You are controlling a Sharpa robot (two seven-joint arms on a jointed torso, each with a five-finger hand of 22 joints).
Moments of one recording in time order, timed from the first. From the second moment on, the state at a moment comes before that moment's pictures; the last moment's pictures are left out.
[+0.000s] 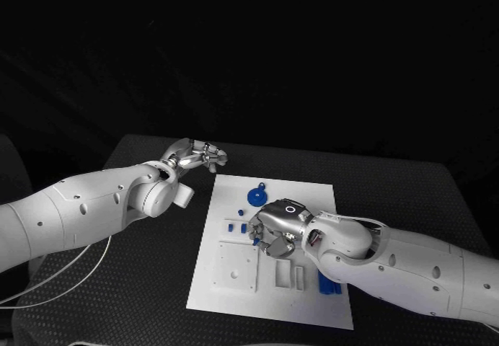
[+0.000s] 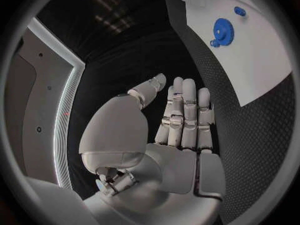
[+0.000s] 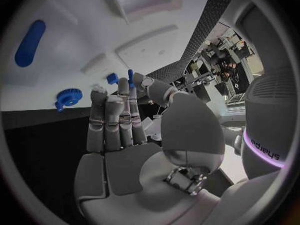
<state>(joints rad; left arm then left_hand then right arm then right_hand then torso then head) 1.24 -0.77 -0.11 1.24 -0.28 -0.26 0.29 1.16 -0.15 0.59 -0.19 0.06 0.97 0.13 0.28 0.57 1.32 0.07 0.08 0.28 1.01 -0.02 0.99 0.46 0.04 0.62 -0.06 1.10 0.82 1.06 -0.61 -0.09 1.53 -1.78 -0.31 -0.04 1.15 -0.22 0.88 -0.23 0.12 1.08 0.09 0.37 0.45 1.32 0.03 0.23 0.19 1.22 -0.07 1.17 0.85 0.25 1.10 0.01 0.87 1.31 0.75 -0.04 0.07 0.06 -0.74</state>
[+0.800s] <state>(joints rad) 1.24 -0.76 -0.11 1.25 -0.27 -0.26 0.29 1.16 -0.15 0.59 -0.19 0.06 0.97 0.13 0.28 0.57 1.32 0.07 0.08 0.28 1.01 -0.02 0.99 0.46 0.04 0.62 -0.06 1.10 0.81 1.02 -0.56 -0.10 1.51 -1.82 -0.30 -0.04 1.16 -0.22 0.87 -0.23 0.12 1.08 0.09 0.38 0.46 1.32 0.03 0.22 0.19 1.23 -0.07 1.17 0.85 0.25 1.11 0.00 0.87 1.31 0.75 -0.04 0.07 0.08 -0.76</state>
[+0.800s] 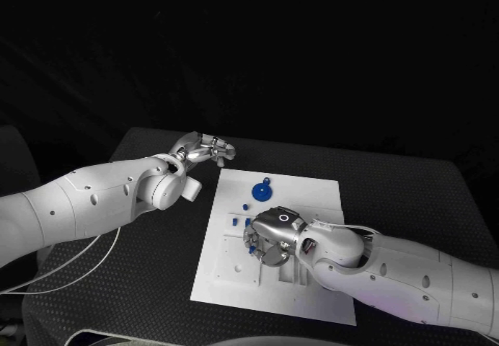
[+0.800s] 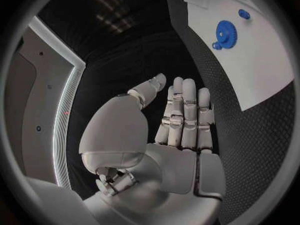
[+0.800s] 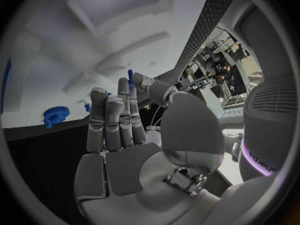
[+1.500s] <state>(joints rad) 1.24 -0.76 -0.11 1.24 -0.27 -0.26 0.29 1.15 -0.16 0.59 -0.19 0.06 0.97 0.13 0.28 0.57 1.32 0.07 0.08 0.28 1.01 -0.02 0.99 0.46 0.04 0.62 -0.06 1.10 0.81 1.02 -0.56 -0.11 1.49 -1.83 -0.28 -0.04 1.15 -0.21 0.87 -0.23 0.12 1.08 0.09 0.38 0.46 1.32 0.04 0.22 0.19 1.23 -0.07 1.17 0.85 0.25 1.11 0.01 0.87 1.31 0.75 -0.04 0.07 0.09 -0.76</state>
